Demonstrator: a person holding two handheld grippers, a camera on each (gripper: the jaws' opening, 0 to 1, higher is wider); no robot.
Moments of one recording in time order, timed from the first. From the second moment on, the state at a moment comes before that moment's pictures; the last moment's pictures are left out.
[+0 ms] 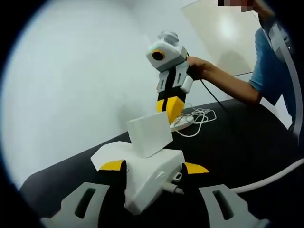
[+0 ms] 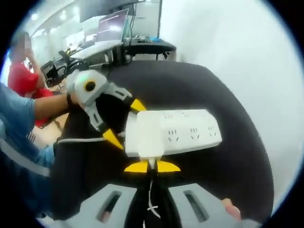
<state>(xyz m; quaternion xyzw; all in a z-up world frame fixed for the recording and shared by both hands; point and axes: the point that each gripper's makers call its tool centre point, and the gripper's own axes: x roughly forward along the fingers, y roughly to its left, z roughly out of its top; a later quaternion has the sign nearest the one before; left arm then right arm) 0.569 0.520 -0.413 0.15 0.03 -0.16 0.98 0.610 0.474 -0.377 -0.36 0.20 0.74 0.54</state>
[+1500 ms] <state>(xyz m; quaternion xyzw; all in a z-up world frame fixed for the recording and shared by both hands) 0.568 0.515 -0.413 0.15 0.03 -0.17 0.97 0.626 0.464 -0.405 -0.42 0.21 0.72 0.52</state>
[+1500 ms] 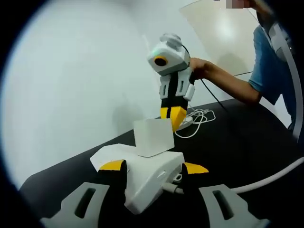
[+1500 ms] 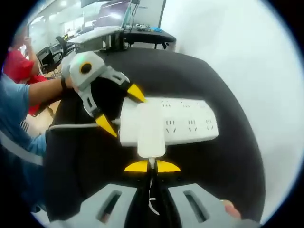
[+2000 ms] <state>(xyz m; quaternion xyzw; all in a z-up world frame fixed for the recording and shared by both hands) 0.568 0.515 -0.412 0.15 0.03 -0.17 0.97 0.602 0.454 -0.384 -0.37 0.21 0.75 0.51</state>
